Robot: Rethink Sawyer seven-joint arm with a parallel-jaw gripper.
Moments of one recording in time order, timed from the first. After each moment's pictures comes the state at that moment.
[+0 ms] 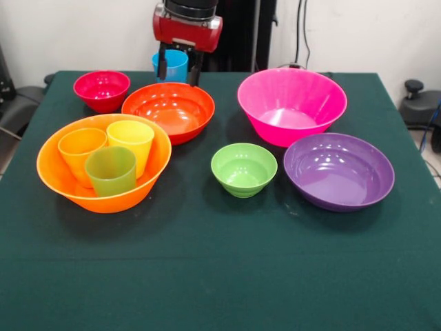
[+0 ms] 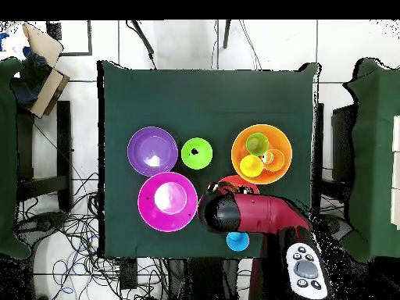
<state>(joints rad) -0.37 -0.78 -0.02 1.92 -0.37 0.32 1.85</state>
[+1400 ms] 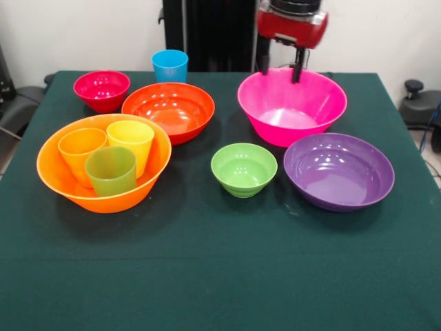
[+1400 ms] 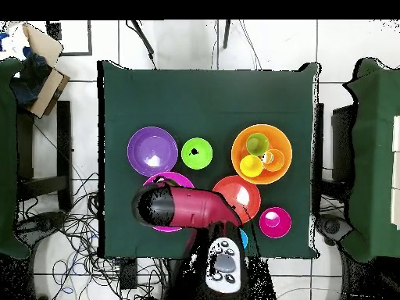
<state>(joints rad) -0.05 -0.77 -0.08 1.94 0.01 0.38 2.11</state>
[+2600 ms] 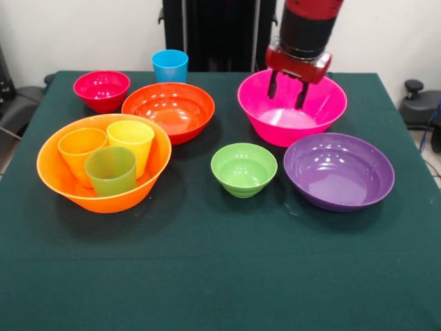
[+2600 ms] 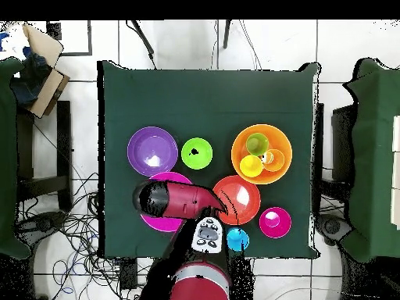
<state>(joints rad) 0.02 -0.57 -0.13 1.87 0.10 0.38 2.11</state>
